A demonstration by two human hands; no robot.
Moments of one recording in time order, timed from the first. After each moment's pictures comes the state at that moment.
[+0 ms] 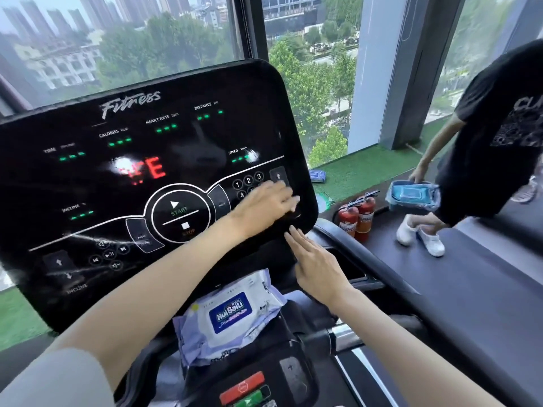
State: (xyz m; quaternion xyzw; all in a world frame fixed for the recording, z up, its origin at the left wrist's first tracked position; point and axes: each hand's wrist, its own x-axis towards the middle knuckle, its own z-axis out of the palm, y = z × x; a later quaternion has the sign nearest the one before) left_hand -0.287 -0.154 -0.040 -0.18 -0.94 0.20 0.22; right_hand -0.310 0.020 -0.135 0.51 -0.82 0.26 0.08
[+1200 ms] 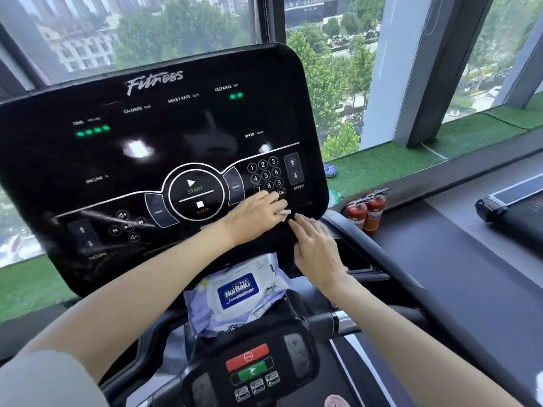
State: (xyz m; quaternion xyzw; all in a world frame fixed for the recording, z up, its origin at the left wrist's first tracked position) left_hand -0.238 -0.164 -0.069 -0.19 -0.93 0.27 0.18; right_hand -0.295 0.008 -0.127 0.49 -0.81 0.27 0.18
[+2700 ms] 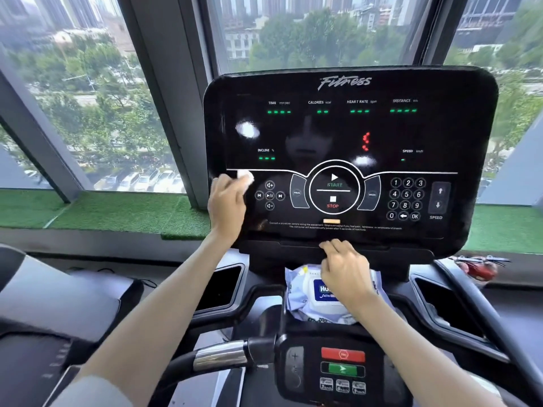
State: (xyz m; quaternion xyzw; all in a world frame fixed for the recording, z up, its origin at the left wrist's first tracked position) left_hand -0.007 -0.253 -0.061 0.44 -0.76 -0.01 0.48; right_hand -0.186 -0.081 -0.121 0.61 -0.73 0.25 0.17
